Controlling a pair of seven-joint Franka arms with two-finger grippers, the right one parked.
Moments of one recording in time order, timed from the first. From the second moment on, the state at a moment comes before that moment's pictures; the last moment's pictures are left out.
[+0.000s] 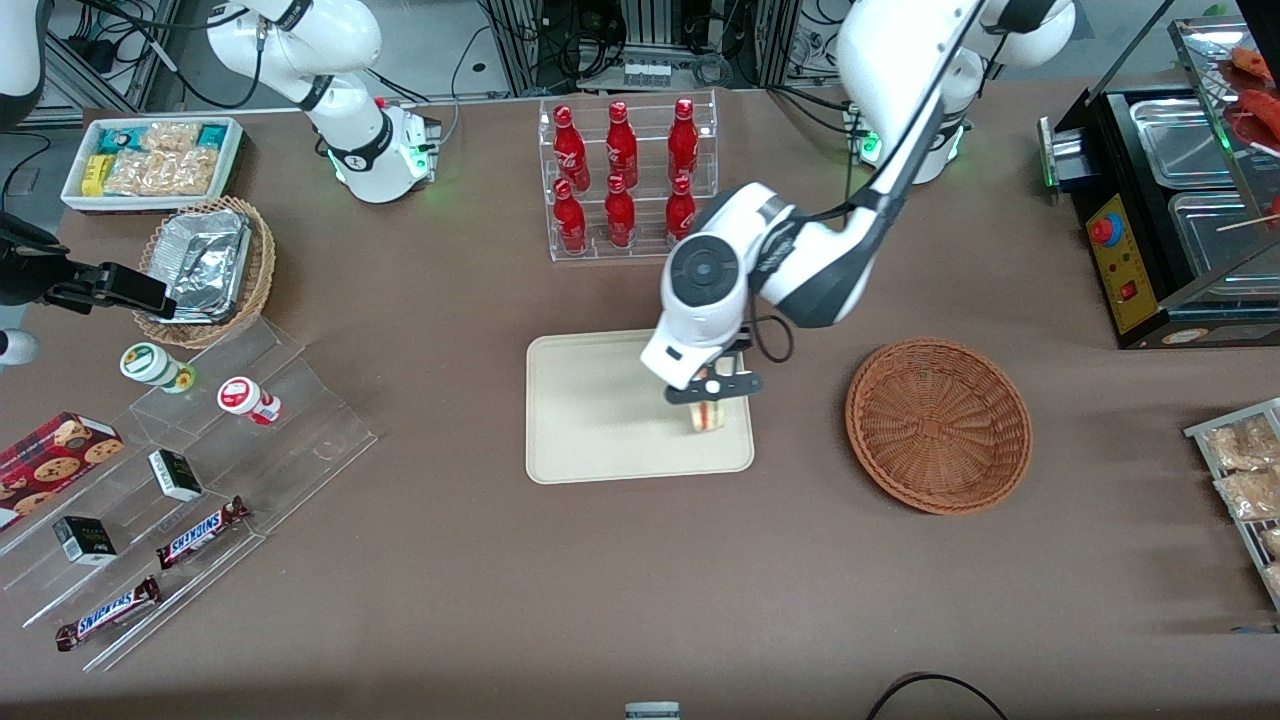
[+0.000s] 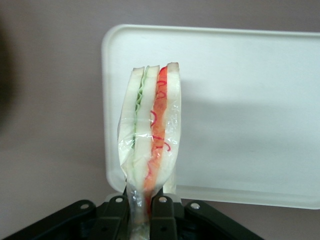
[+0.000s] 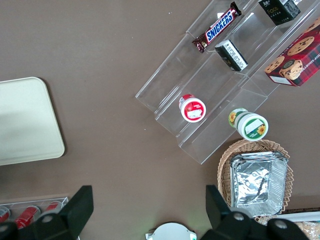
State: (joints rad) arm -0.65 0.57 -0.10 -1.52 0.00 1.95 -0.84
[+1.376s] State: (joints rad) arm -0.73 0.82 -0.10 -1.30 0.00 2.03 -0.94
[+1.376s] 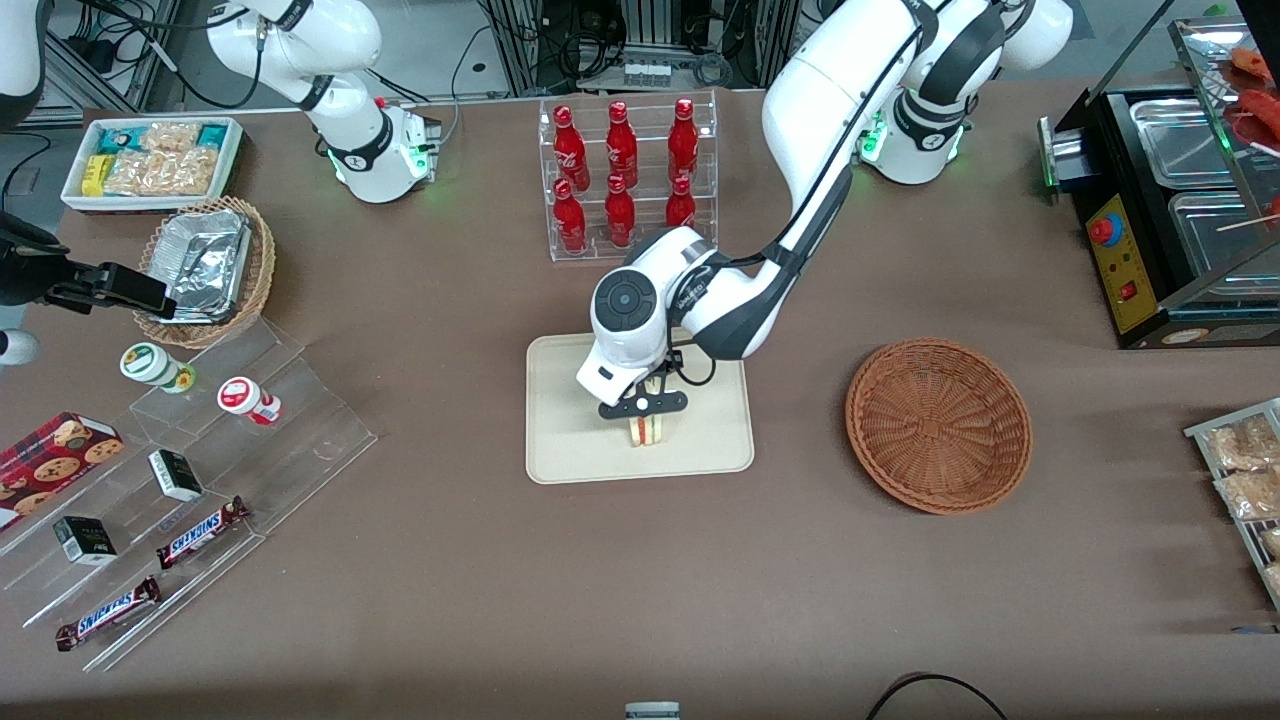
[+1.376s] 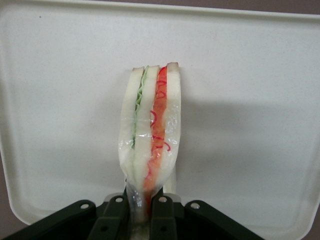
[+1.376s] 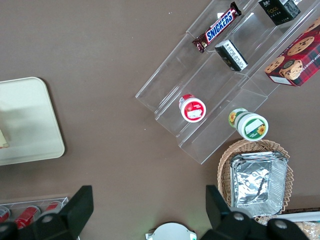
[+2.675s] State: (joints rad) arm -0.73 0.78 -0.11 -1.20 0.00 1.93 -0.98
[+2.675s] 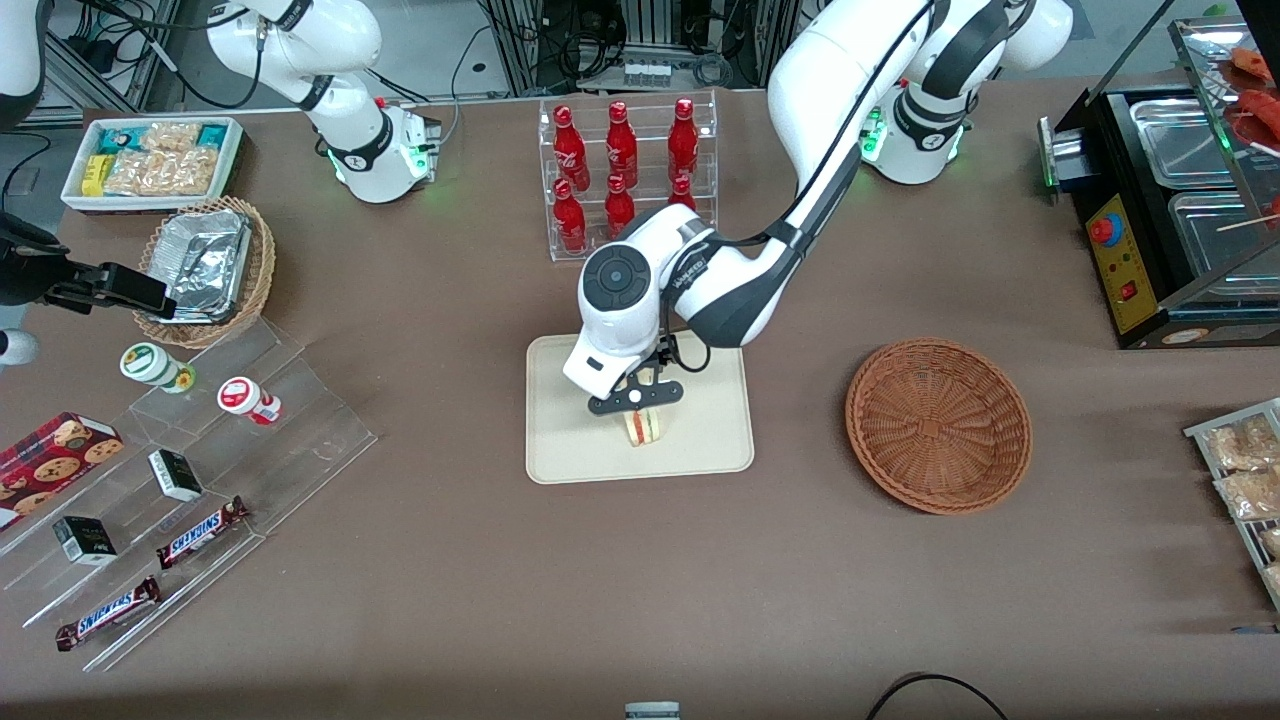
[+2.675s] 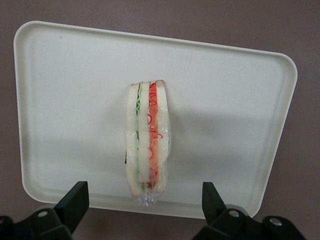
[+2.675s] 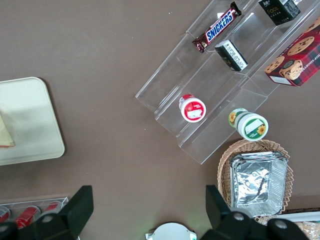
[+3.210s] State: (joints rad) arm -0.71 0.68 -0.04 -1.21 0.00 1.75 -0.89
